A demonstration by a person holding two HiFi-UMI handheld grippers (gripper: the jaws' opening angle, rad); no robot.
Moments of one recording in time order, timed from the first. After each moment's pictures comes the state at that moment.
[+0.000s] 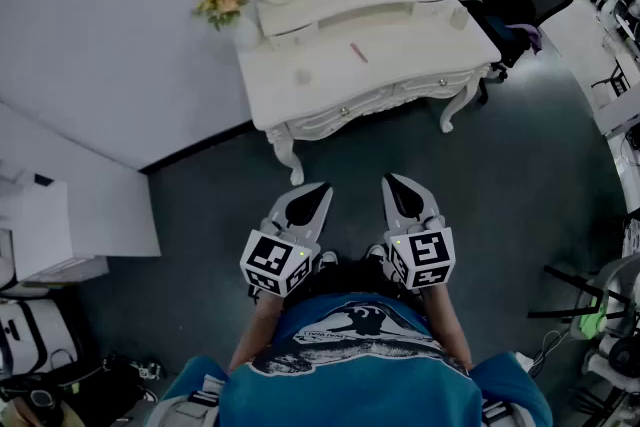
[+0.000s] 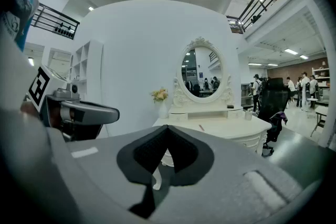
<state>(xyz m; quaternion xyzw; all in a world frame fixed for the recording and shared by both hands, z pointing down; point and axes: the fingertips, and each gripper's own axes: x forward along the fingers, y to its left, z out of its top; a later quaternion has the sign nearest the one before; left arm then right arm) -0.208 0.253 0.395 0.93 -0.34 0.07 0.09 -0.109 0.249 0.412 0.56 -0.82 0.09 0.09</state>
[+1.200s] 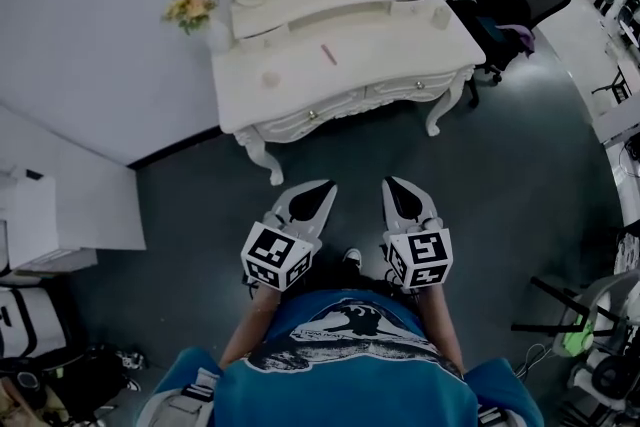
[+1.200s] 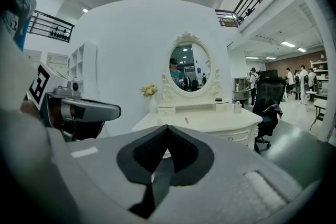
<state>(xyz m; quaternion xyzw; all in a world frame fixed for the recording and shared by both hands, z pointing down) -0.088 0.245 0.413 0.93 -0.33 0.08 0.11 0.006 0.242 0.439 0.56 -0.81 0.13 0.09</state>
